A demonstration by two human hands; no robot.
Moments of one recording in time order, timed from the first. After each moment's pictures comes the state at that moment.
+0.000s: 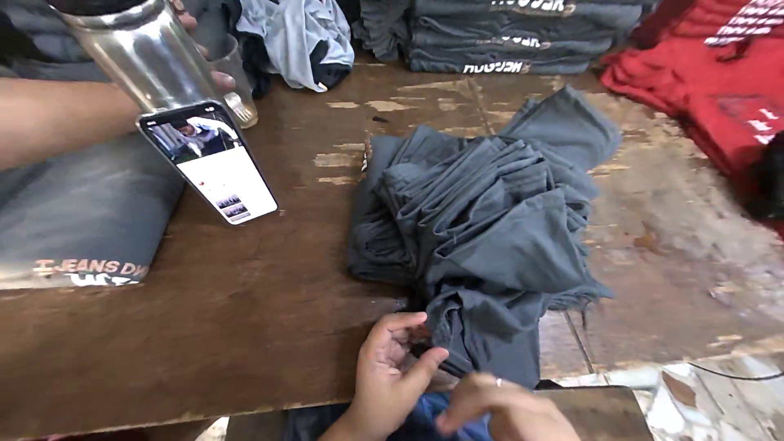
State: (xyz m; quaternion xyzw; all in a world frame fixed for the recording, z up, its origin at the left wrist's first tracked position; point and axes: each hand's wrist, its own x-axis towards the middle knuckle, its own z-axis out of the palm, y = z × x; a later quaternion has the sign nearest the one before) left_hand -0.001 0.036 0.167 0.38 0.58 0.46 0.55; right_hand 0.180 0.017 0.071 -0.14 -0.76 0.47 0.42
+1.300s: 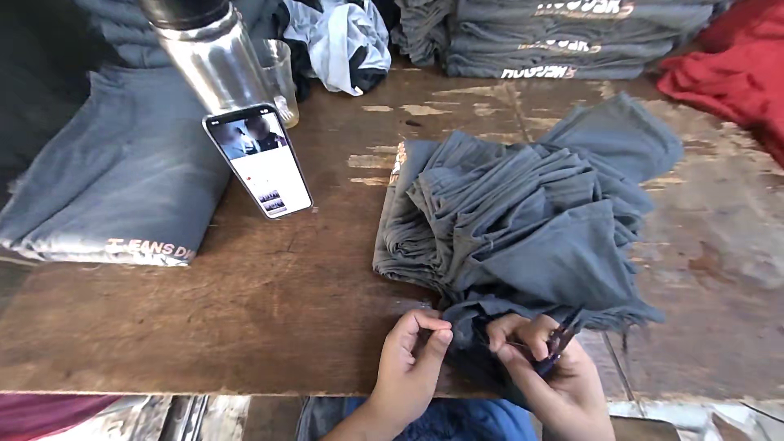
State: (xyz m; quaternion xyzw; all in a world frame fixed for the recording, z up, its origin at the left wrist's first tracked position) left_hand 0.004 0.007 0.021 0.44 0.38 0.67 0.45; right_hand 0.178 0.059 0.042 -0.25 -0.68 0.48 0.50
